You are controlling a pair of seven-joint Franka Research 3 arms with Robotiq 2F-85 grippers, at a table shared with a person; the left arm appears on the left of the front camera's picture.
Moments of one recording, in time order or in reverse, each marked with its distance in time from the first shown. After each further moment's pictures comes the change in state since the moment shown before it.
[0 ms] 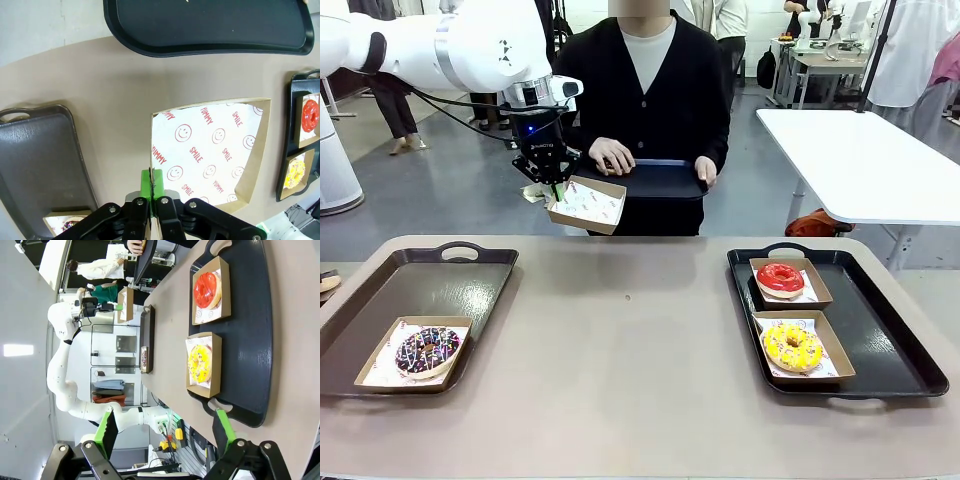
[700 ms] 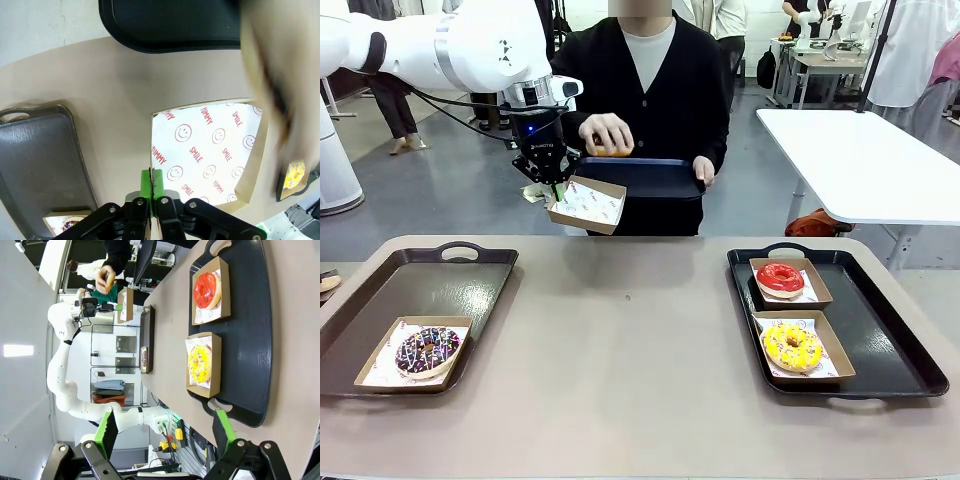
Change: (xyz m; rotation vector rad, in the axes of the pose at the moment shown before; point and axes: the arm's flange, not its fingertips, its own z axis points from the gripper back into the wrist) left arm 0.000 0.000 0.000 0.000 0.000 0.000; right arm 0.000 0.000 0.000 0.000 -0.001 0.000
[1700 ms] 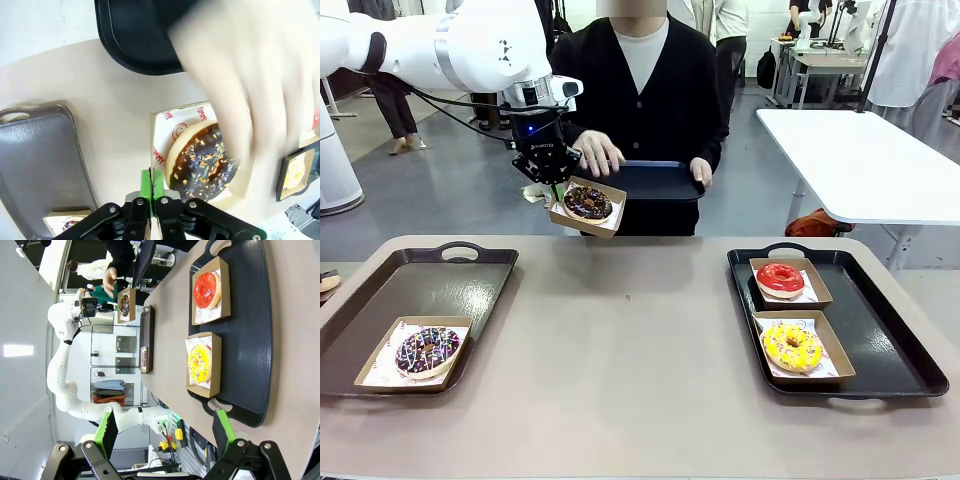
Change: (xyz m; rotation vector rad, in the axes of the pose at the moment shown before) left arm 0.000 0.000 0.000 0.000 0.000 0.000; right arm 0.000 0.000 0.000 0.000 0.000 0.000
